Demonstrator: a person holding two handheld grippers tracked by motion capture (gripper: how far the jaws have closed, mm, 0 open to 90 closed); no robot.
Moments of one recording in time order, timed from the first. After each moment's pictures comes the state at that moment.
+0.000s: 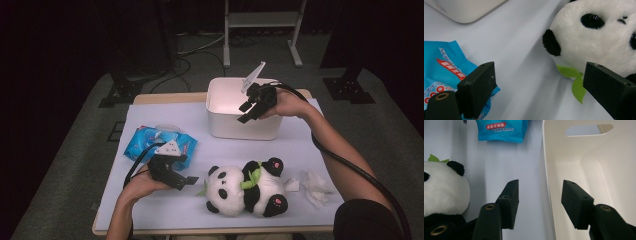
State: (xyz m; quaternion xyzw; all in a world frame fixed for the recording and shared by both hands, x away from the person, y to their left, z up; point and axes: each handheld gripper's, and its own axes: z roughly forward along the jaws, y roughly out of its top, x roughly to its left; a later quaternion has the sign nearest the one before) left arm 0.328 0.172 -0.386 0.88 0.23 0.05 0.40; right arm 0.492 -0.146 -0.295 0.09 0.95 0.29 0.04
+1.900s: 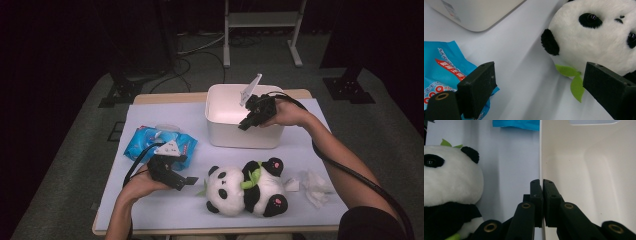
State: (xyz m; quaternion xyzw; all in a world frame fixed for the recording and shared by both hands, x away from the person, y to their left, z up) left arm 0.328 0.172 -0.385 0.89 0.22 0.05 0.40; right arm 0.467 -0.141 -0.311 0.07 0.96 0.27 0.02
